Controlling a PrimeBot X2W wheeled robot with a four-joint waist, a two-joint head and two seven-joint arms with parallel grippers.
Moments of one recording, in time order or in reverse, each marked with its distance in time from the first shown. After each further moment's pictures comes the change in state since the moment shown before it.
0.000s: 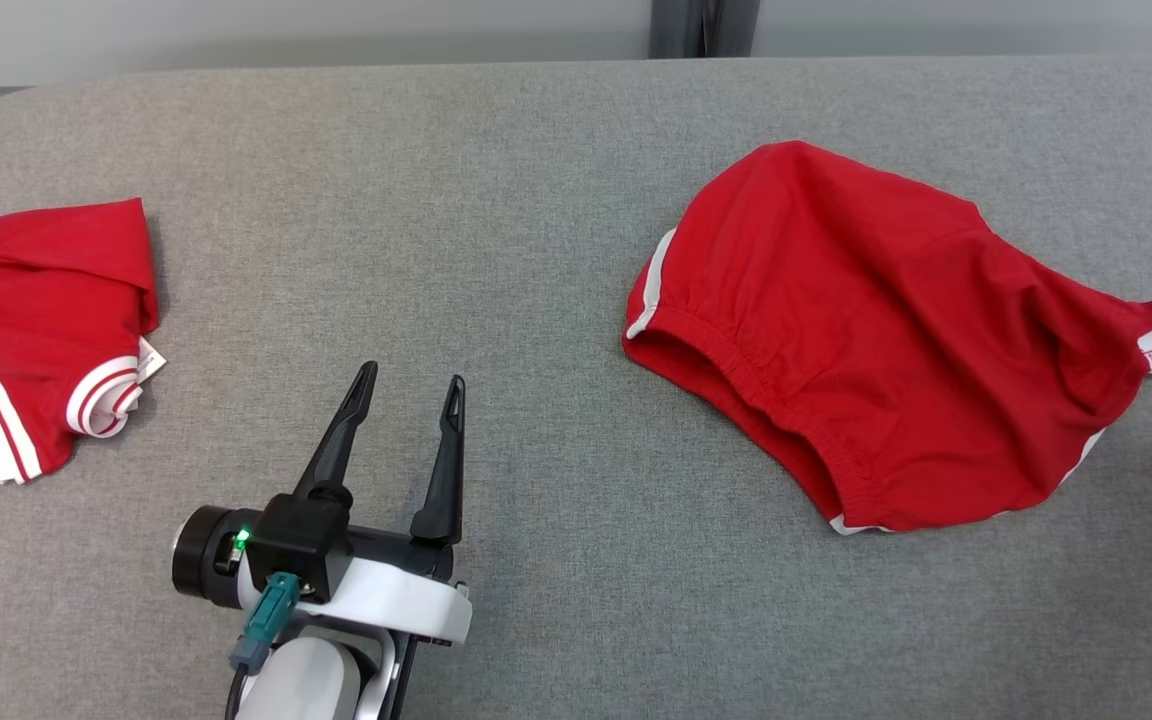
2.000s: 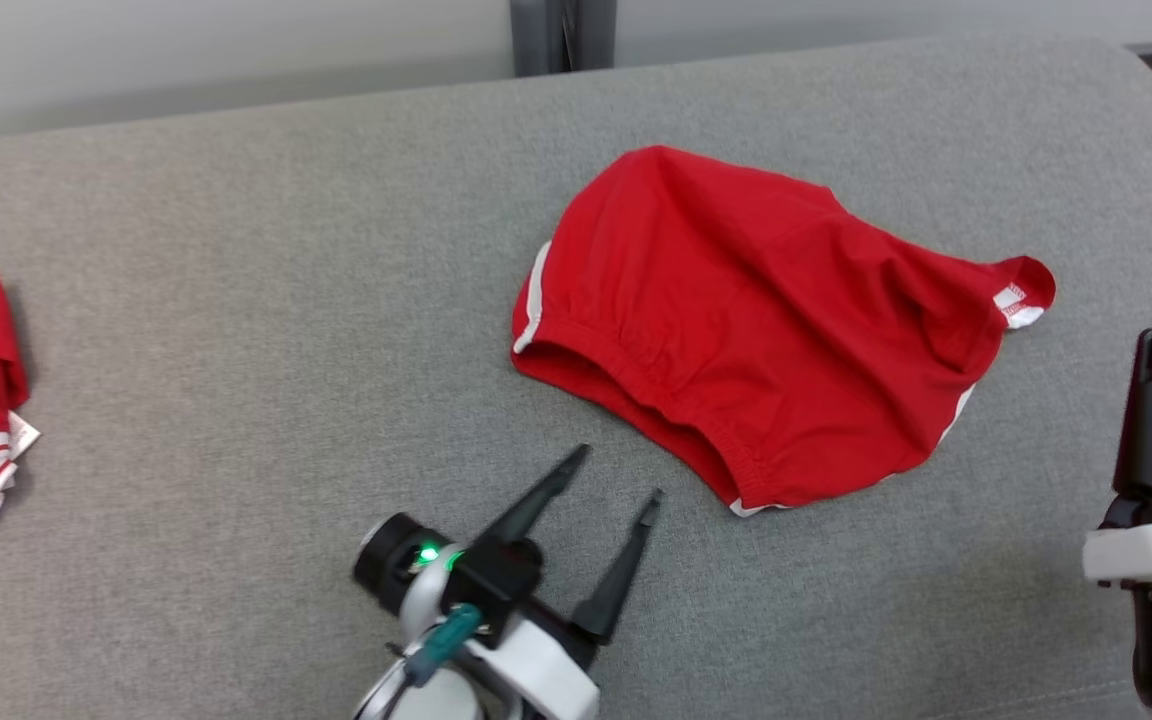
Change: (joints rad) left arm -0.067 -0.001 -0.295 0.148 -0.026 -0.137 0.000; right arm 0.356 0.038 0.316 -0.399 -0.279 0.001 -0.416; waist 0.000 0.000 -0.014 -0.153
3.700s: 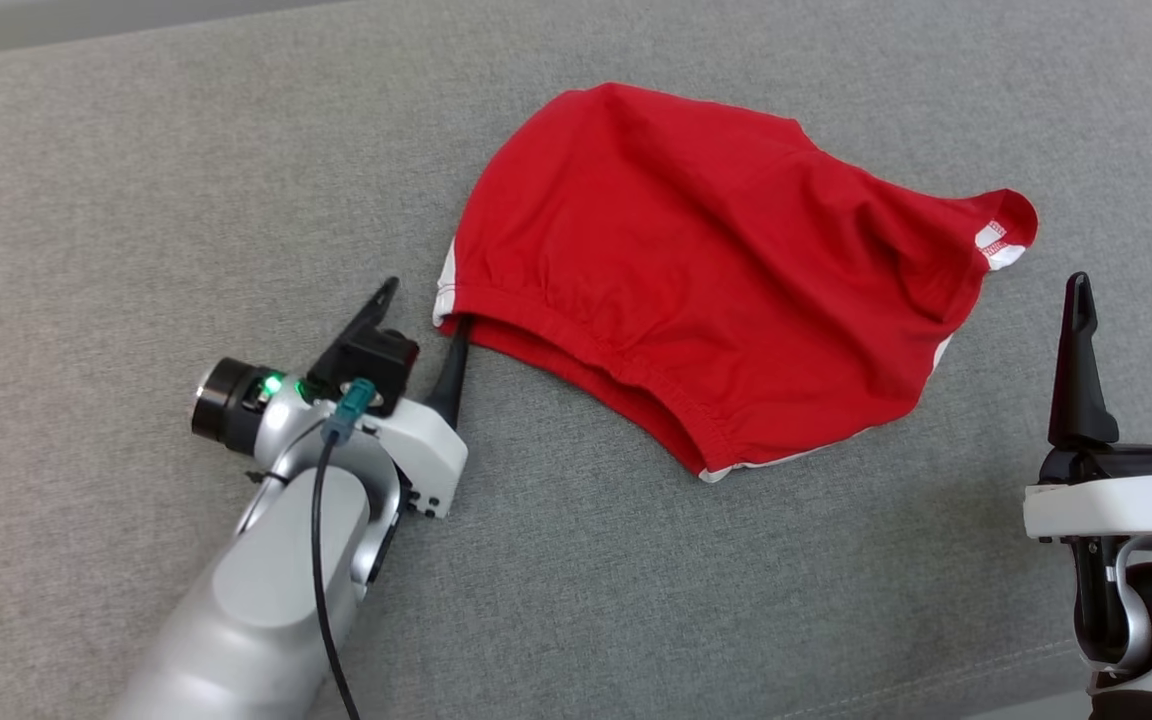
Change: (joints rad) left arm -0.440 0.074 -0.063 0.510 -0.120 0.195 0.000; right arm -0.086 0.004 0.109 0.015 0.083 0.000 0.000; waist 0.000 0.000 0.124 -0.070
